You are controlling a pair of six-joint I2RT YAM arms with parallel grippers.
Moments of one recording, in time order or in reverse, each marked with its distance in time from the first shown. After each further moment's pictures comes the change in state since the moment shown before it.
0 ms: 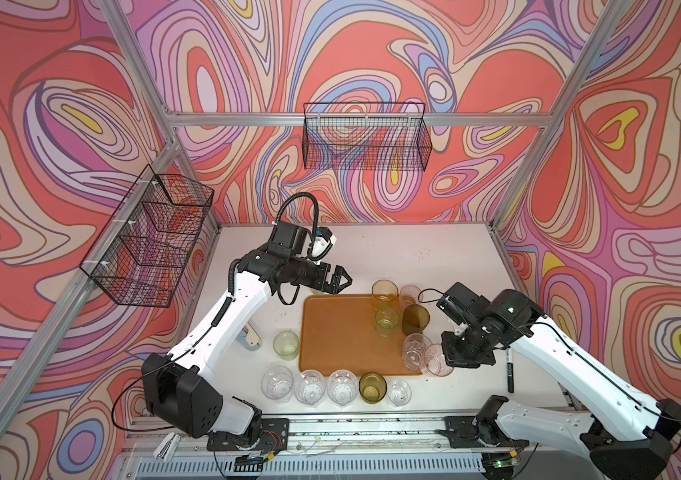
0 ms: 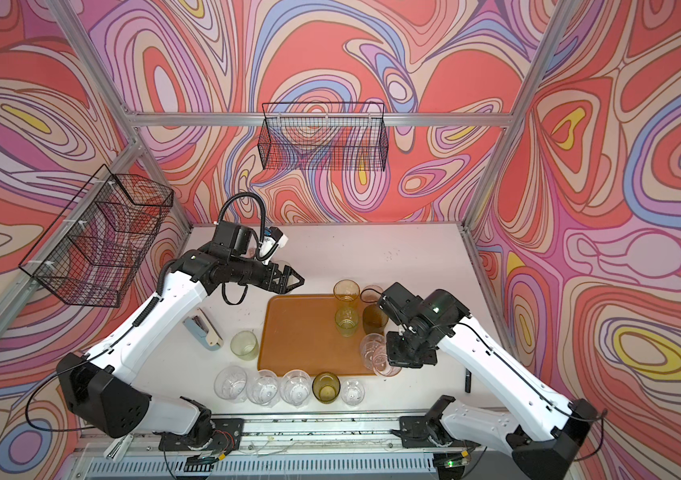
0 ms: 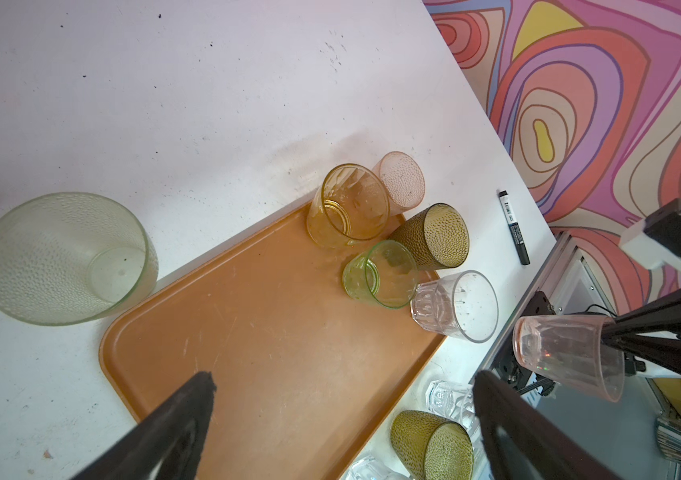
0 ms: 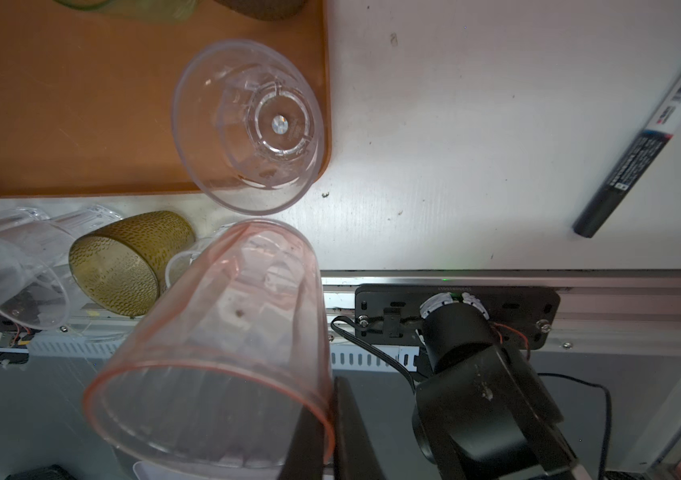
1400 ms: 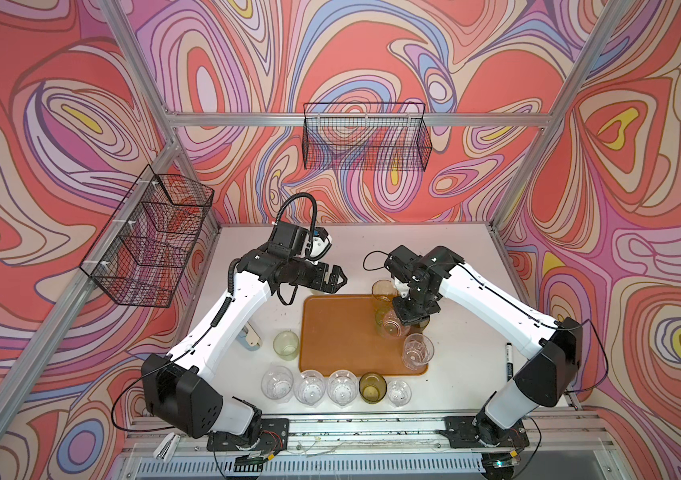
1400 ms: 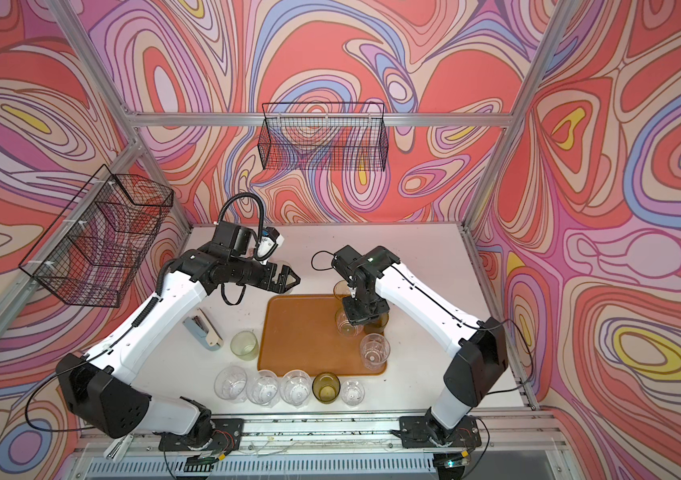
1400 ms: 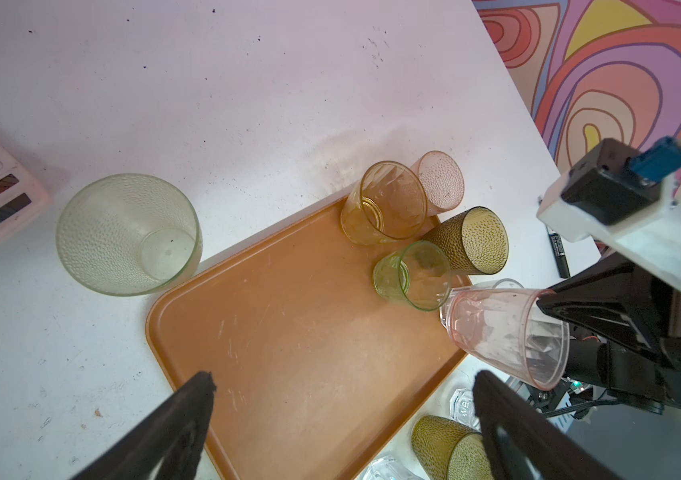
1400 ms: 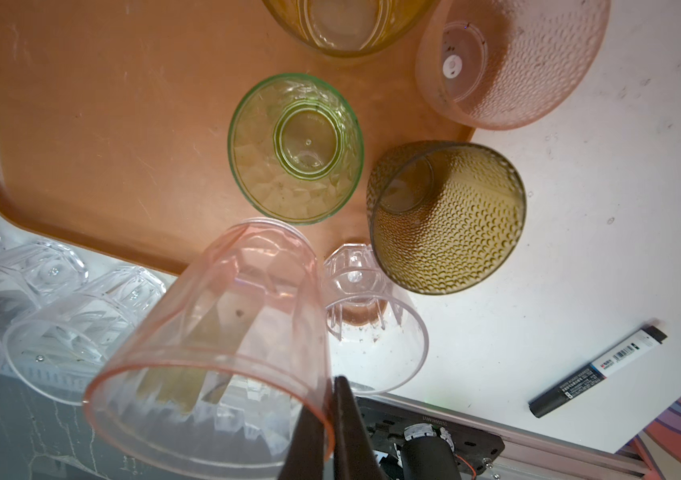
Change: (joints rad) left arm 0.000 0.000 0.005 -0.021 -0.101 -0.014; right arm 0.001 0.506 0.336 0.149 0.030 -0.350
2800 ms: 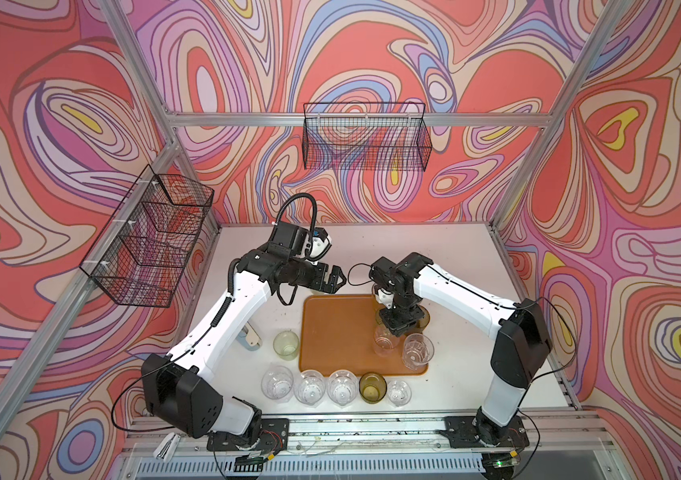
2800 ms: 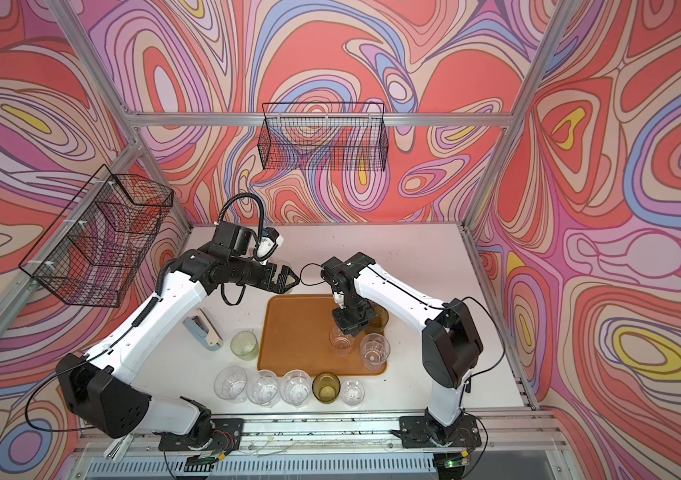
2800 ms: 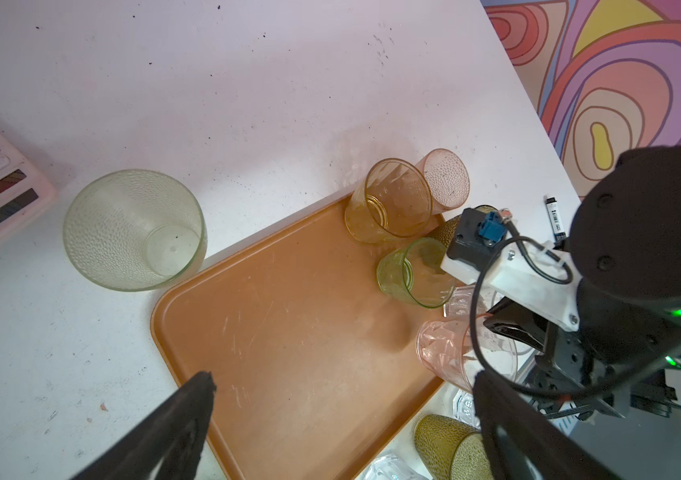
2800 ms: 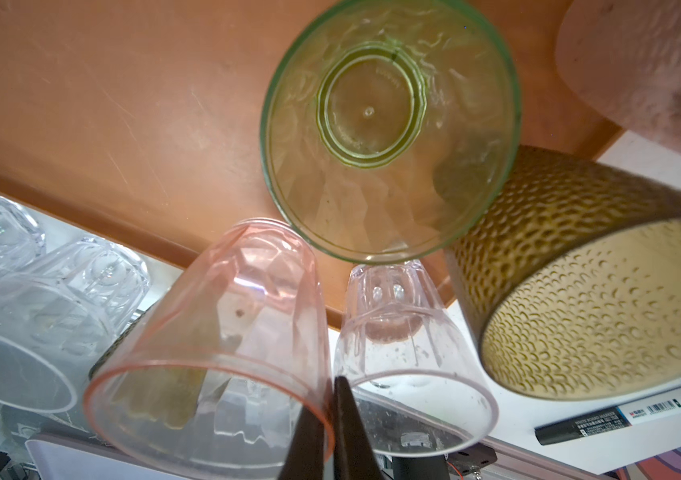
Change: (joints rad) left arm 0.000 0.000 0.000 -0.008 -0.011 0.001; right arm 0.026 0.152 -0.042 0.032 -0.090 -0.117
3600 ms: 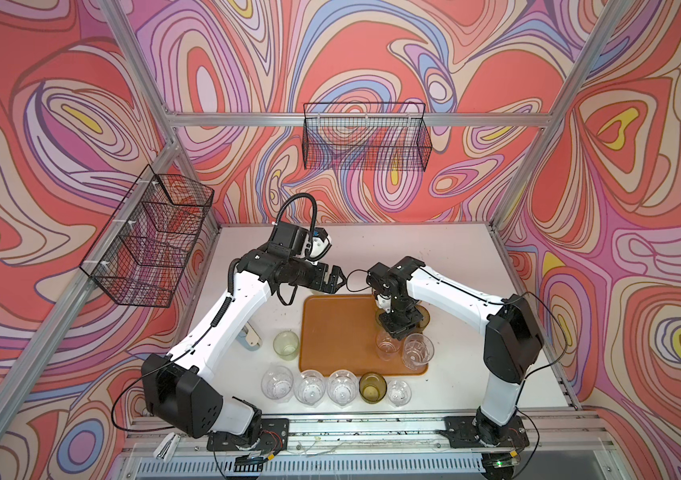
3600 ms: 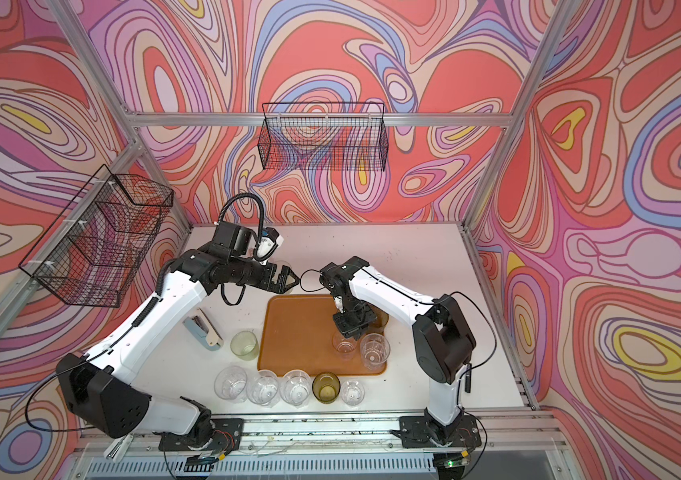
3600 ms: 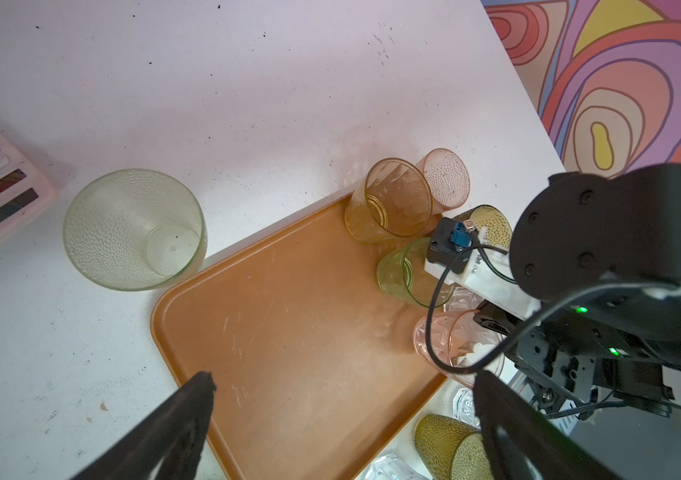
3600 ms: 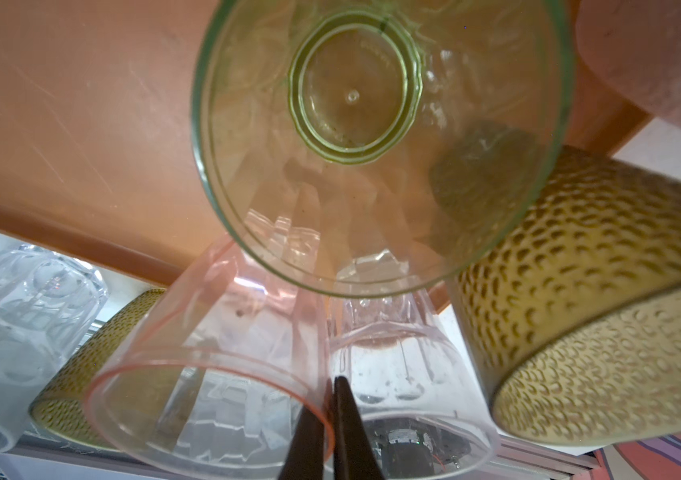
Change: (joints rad) left arm 0.000 0.000 0.000 0.000 0.000 0.000; right arm 0.003 0.053 -0.022 0.005 0.040 -0.009
